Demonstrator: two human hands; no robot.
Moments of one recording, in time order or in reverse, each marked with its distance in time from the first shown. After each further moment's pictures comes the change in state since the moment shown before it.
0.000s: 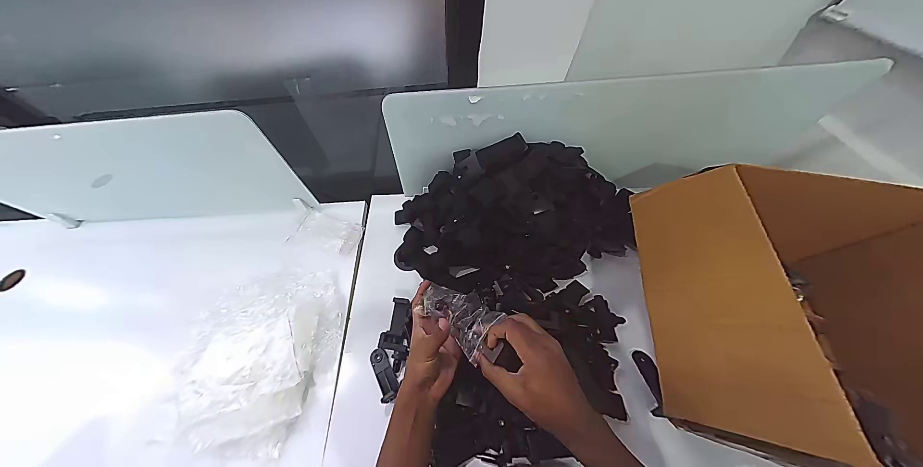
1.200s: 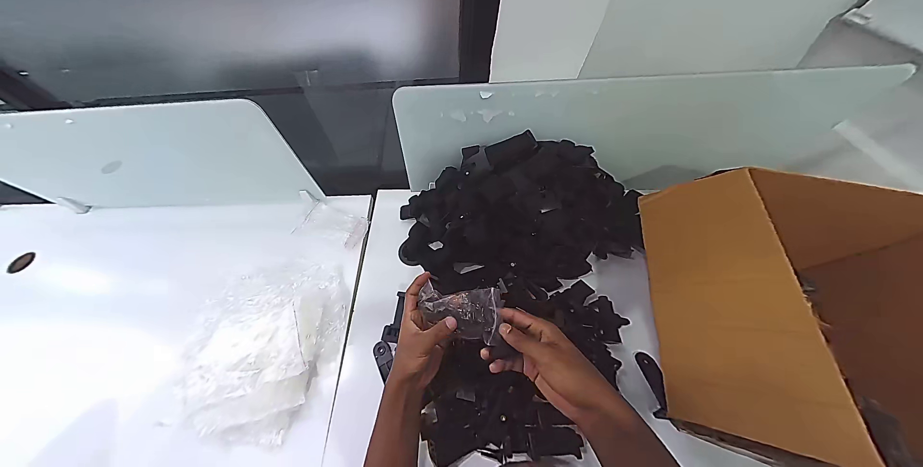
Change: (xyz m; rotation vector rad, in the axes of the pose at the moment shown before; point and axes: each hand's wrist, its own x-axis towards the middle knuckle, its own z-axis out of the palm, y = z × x) left_hand 0.004 0.025 -0.010 0.178 -0.102 0.045; right_hand 0.018 -0.008 -0.024 1.157 -0.312 0.892
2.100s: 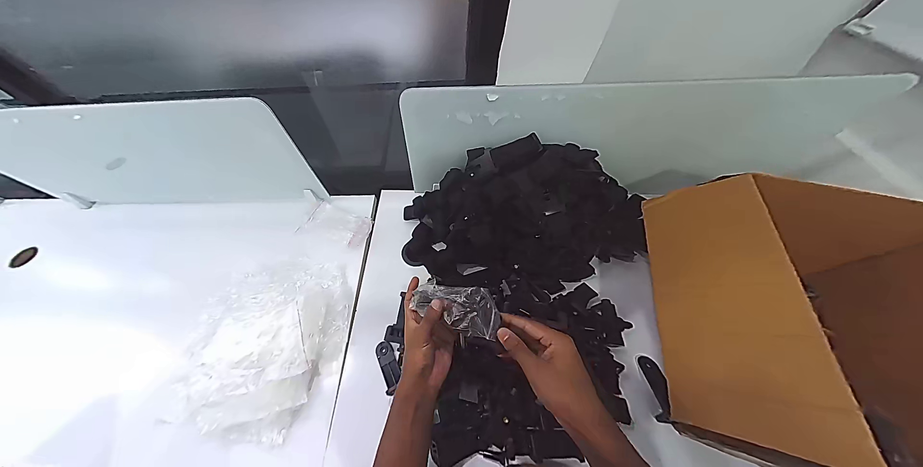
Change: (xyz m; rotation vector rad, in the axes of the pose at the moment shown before) left_hand 0.001 -0.010 0.011 -0.194 0.290 0.032; right_hand 0.001 0.027 0.007 -0.445 0.317 -0.319
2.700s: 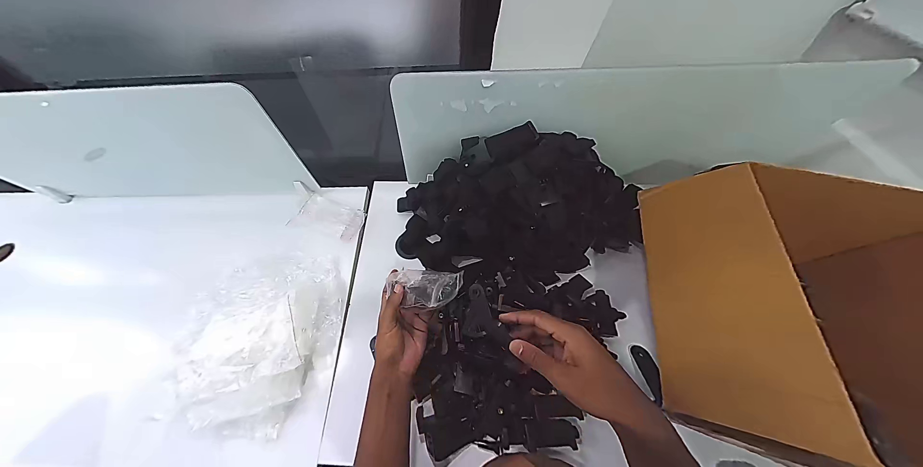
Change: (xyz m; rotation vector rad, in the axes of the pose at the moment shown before) left_hand 0.011 0.025 -0.016 -0.153 0.052 -0.017; right_hand 0.003 -0.018 -0.047 -0.254 -0.336 -0.086
